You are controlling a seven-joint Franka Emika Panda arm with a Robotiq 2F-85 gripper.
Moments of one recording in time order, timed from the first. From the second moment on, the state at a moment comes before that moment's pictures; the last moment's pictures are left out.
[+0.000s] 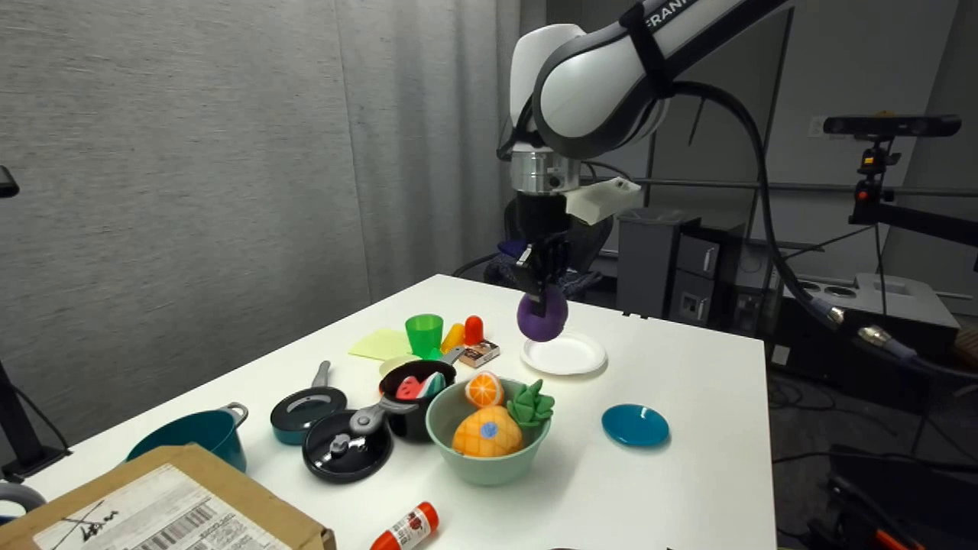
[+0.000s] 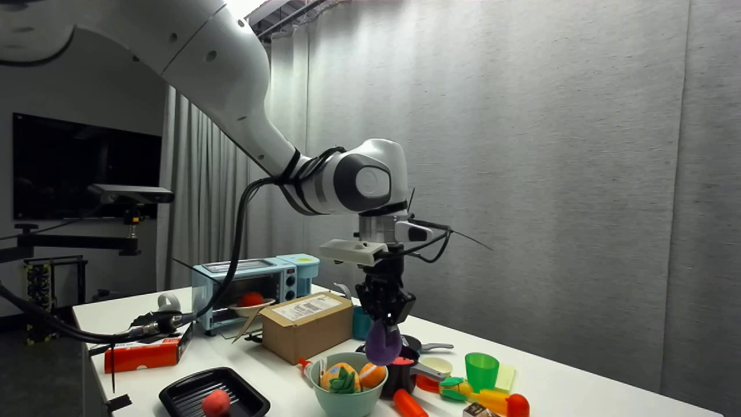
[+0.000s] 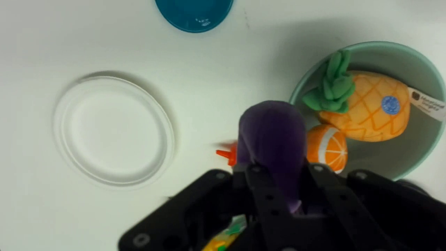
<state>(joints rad) -0.01 0.19 -0.06 -1.95 -0.06 2.17 0.06</state>
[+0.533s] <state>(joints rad) -0.03 0.19 -0.13 -1.96 -0.12 2.20 0.25</state>
